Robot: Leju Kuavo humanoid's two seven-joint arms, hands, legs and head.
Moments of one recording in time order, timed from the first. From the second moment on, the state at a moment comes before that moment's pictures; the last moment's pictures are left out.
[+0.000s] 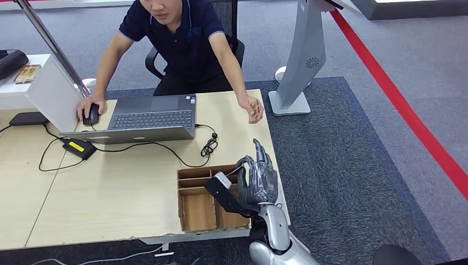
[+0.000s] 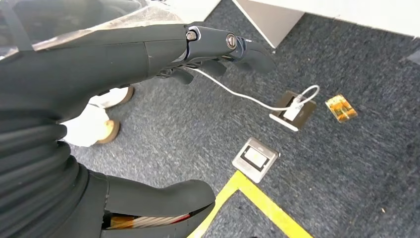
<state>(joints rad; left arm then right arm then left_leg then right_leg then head) -0.17 -0.05 -0.95 -0.27 -0.45 0.43 0.23 -0.25 0.01 0.71 -1.25 1.03 -0.58 0.36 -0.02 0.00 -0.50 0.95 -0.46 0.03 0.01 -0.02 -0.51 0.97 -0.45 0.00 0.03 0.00</state>
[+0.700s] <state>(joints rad) -0.14 -0.03 -0.89 -0.27 -0.43 0.47 0.22 -0.13 -0.06 0.57 -1.68 1.13 -0.68 0.39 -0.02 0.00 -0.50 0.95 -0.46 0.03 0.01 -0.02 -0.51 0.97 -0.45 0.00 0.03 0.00</state>
